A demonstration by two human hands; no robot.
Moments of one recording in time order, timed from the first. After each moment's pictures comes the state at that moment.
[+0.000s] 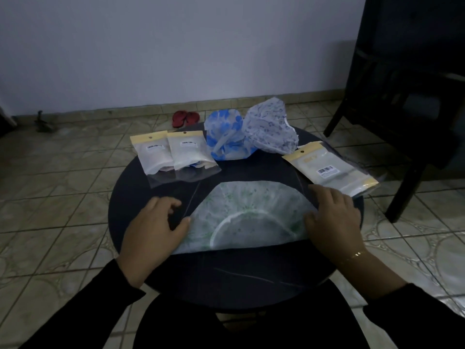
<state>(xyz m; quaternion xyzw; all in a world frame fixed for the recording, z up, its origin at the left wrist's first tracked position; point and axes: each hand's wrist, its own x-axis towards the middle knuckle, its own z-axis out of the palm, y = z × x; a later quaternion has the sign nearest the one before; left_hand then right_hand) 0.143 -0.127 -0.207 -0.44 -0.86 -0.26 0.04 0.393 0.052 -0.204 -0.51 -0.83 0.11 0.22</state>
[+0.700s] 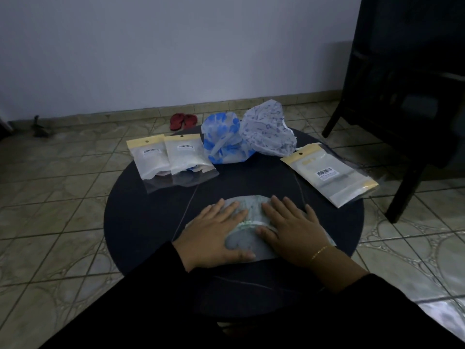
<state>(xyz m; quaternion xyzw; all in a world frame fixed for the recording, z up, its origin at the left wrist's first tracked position) 0.177 -0.060 -0.222 -0.67 -0.73 0.03 -0.13 0.356 0.046 -0.214 -0.36 -0.93 0.10 -0.07</state>
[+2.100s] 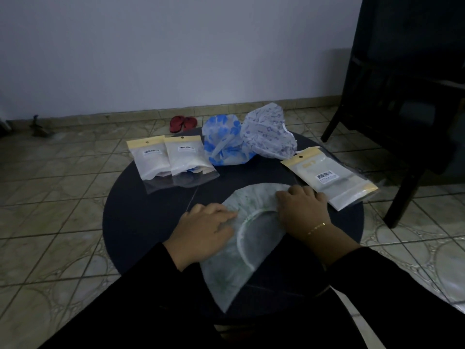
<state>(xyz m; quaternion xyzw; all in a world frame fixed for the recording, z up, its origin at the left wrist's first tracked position) 0.178 -0.066 -0.203 -0.58 -0.80 -0.07 -0.15 0.341 0.075 -0.202 -0.44 -0.90 0.02 0.00</state>
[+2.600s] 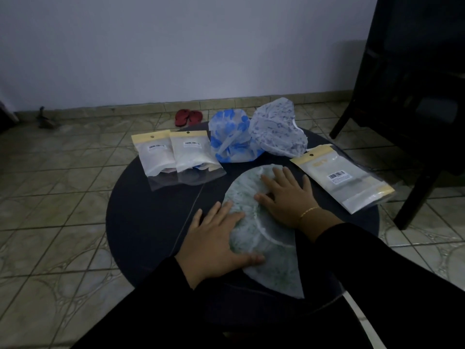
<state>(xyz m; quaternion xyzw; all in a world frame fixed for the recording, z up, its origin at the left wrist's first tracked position) 0.188 -0.071 -0.224 -0.57 -0.80 -0.05 -0.15 0.297 0.104 -0.209 -0.38 -0.92 0.12 -0.04</state>
